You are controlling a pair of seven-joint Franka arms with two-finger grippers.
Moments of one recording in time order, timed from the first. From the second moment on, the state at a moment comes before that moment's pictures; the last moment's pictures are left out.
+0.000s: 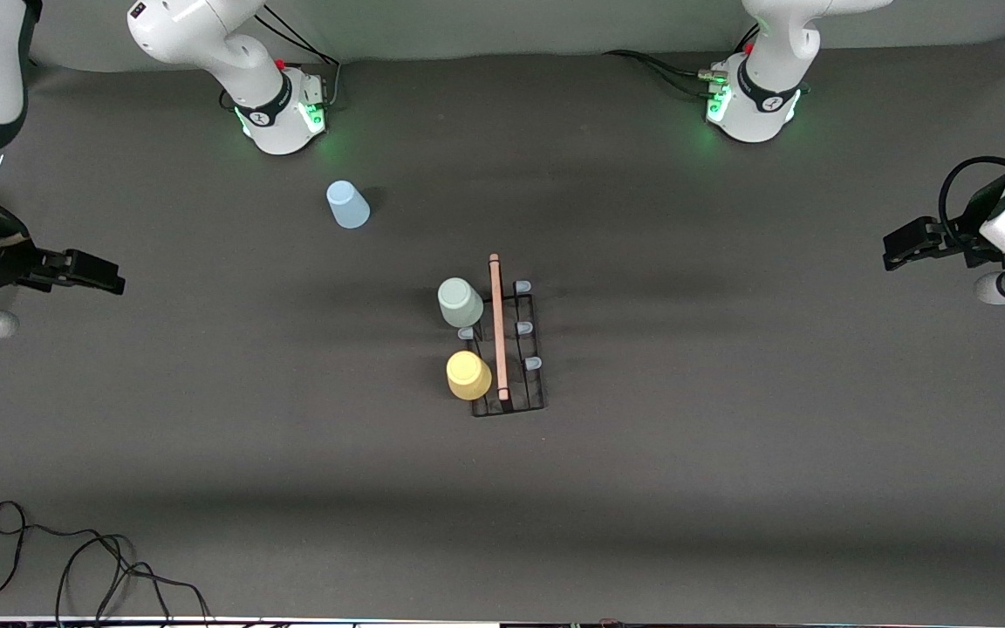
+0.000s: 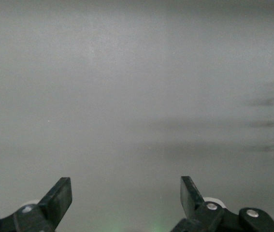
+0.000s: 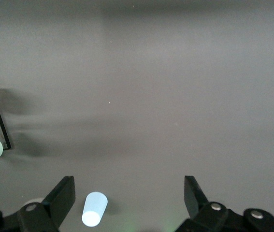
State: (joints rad) left arm 0.05 0.05 -0.11 -1.57 0.02 1.55 -0.07; right arm 0.76 0.23 -0.87 -1.44 0.15 1.49 -0.02
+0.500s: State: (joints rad) left arm 0.05 0.05 -0.10 -1.57 0.02 1.55 -0.07; right arm 0.49 0.19 -0.54 -1.46 0.06 1.53 -0.02
